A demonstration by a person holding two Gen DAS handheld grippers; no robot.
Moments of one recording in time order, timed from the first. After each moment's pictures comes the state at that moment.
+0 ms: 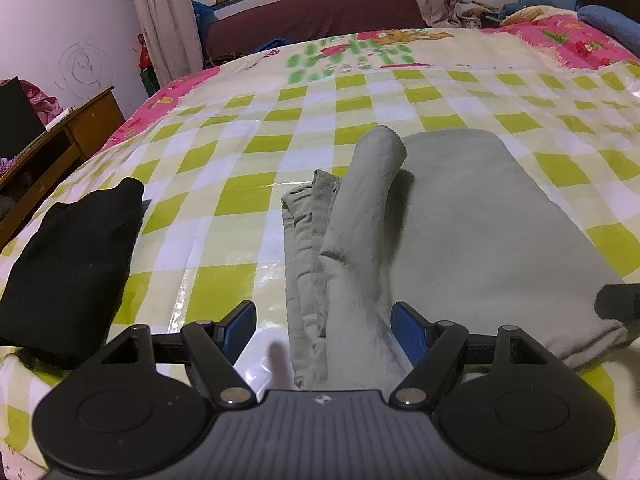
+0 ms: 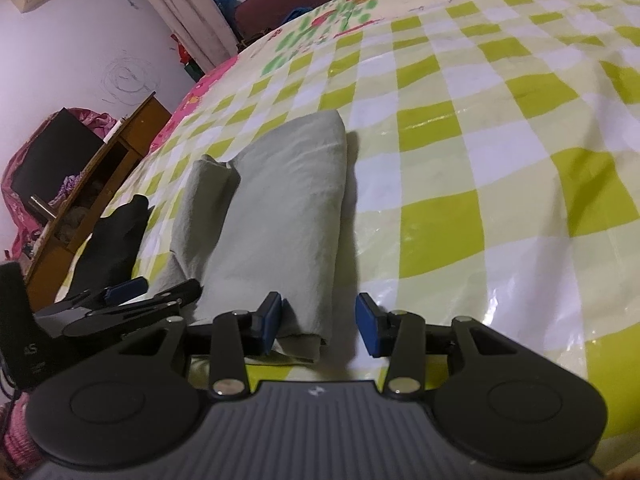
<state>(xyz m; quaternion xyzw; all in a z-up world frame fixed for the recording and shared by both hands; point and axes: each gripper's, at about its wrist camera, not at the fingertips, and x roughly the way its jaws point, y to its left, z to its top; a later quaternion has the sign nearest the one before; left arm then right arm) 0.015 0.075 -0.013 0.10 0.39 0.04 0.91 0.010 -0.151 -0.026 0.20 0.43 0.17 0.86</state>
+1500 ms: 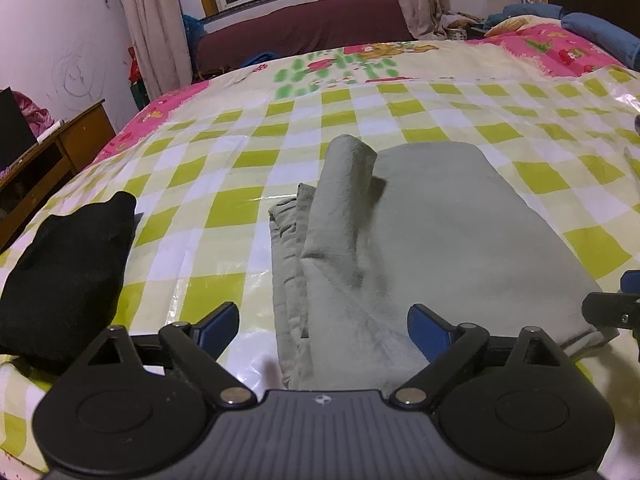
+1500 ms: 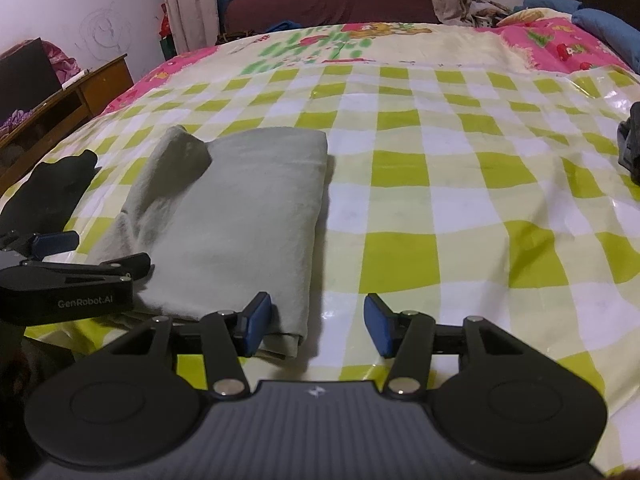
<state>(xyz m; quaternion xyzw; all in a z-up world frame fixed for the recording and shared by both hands) 0.004 0.069 -0.008 0.10 0.37 0.02 0.92 -0.006 -0.123 -0.012 0.04 0.41 0.10 0.91</state>
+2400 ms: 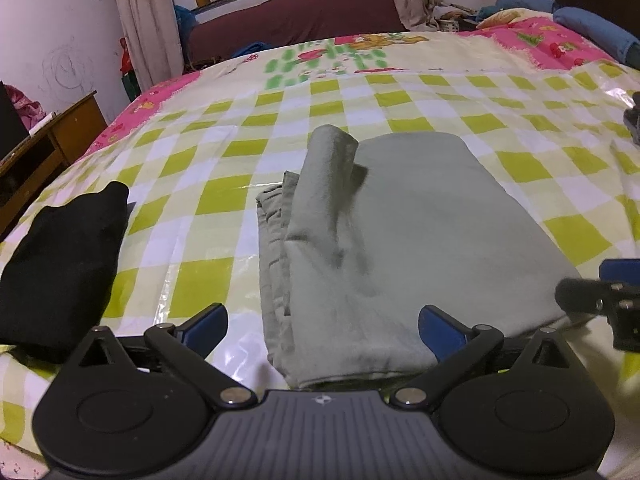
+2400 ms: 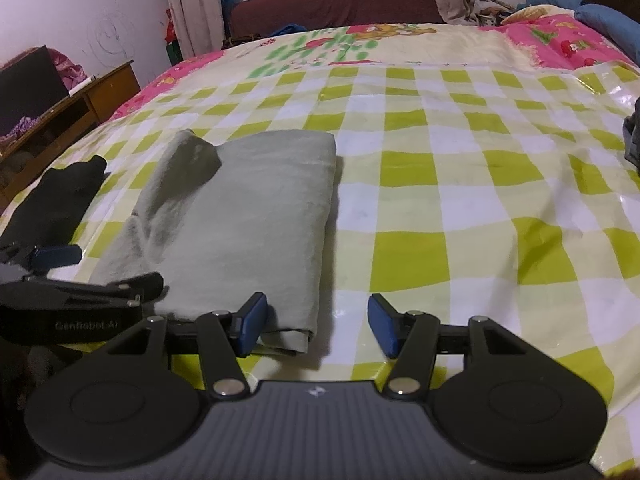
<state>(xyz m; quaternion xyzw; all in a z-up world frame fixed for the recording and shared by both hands) -0.008 0.062 -0.004 0.10 0.39 0.01 0.92 -0.008 -0.126 -0.011 0.06 0.41 0.12 0.90</state>
